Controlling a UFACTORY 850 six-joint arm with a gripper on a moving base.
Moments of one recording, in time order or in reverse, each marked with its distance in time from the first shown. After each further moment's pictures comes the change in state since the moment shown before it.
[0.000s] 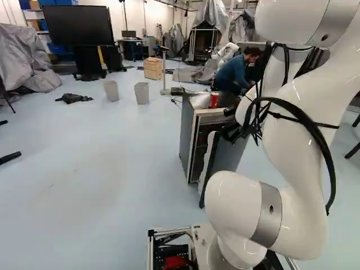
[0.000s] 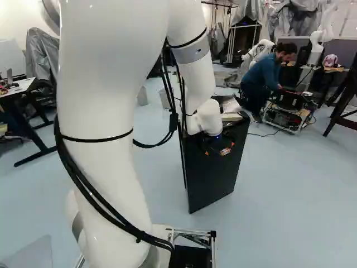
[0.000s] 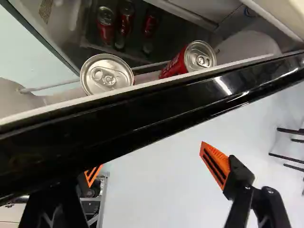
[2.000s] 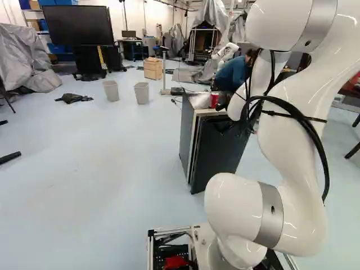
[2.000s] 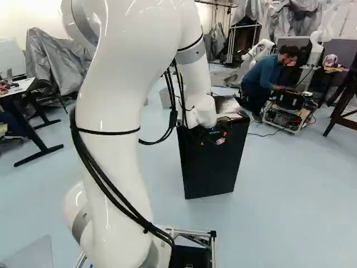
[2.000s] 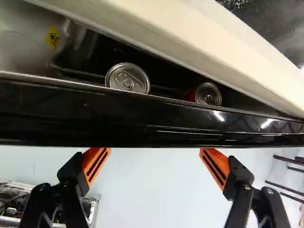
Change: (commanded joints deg) arm 5.0 -5.5 -7.2 0.0 3.5 0.0
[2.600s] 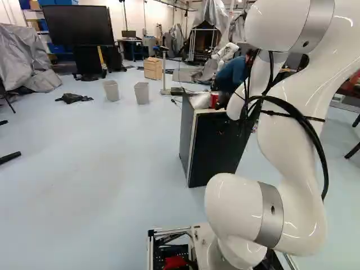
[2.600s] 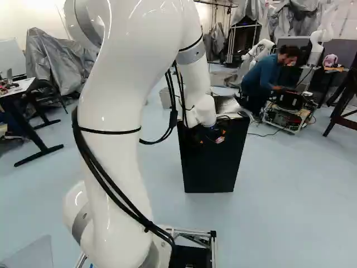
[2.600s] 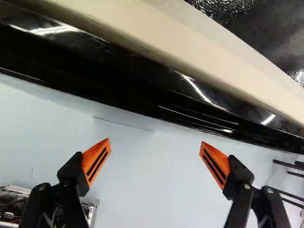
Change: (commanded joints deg) arm 0.3 -0.5 -0.6 0.0 0.7 0.0
